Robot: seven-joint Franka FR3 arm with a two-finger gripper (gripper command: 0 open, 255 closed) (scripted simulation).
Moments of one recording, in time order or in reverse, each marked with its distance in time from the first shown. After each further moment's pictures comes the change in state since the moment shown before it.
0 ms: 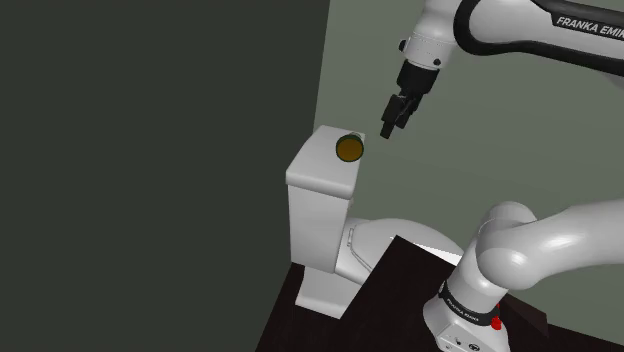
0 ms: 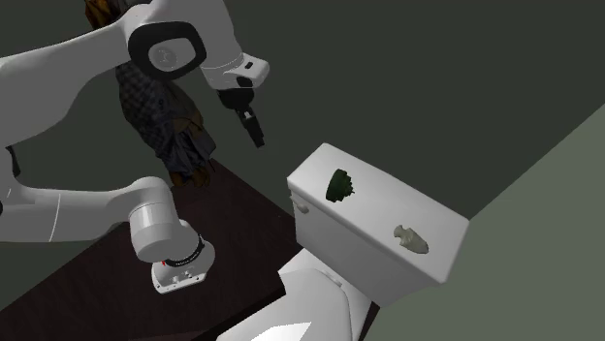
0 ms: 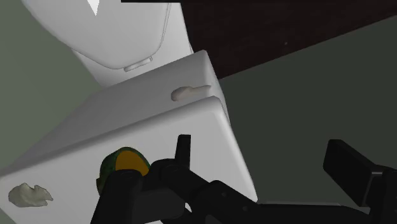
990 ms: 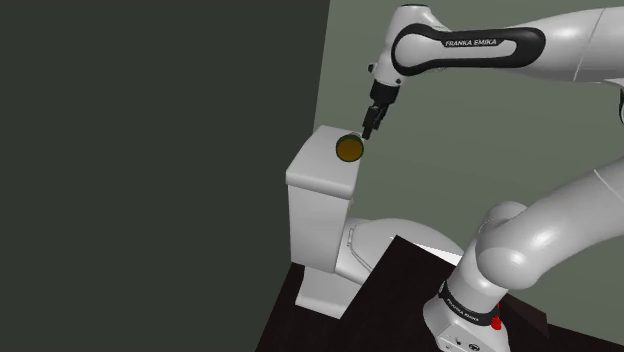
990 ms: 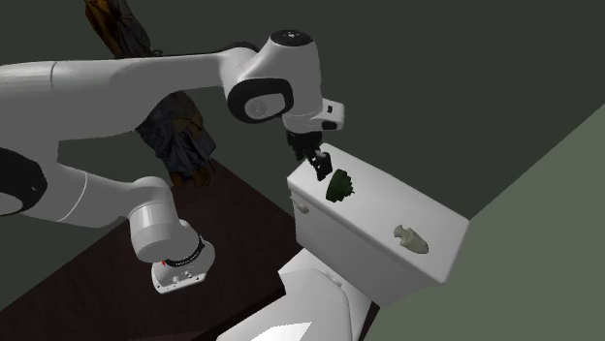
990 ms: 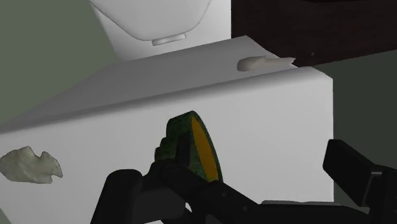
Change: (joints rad) arm -0.009 0.344 -0.241 0.073 -0.096 0.242 -0.356
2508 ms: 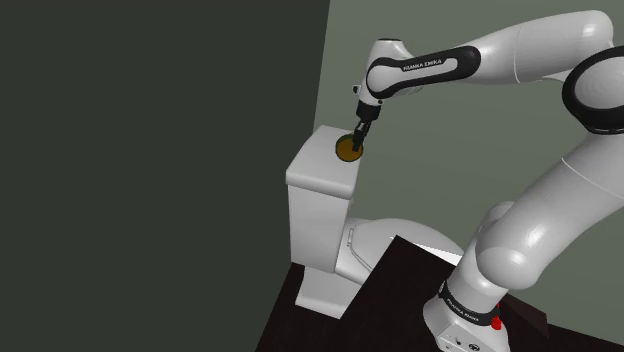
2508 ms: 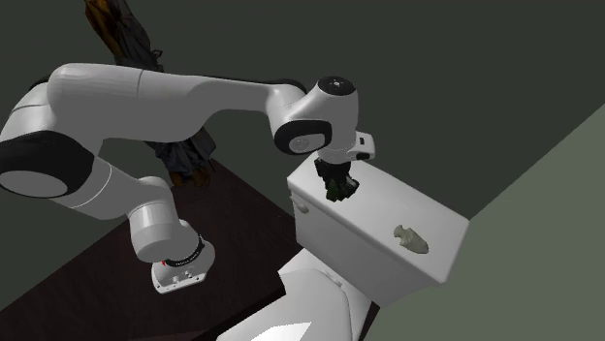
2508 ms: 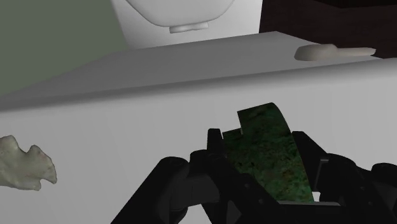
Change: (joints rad) arm 0.002 0.236 -0.102 0.028 0.016 0.193 -0.180
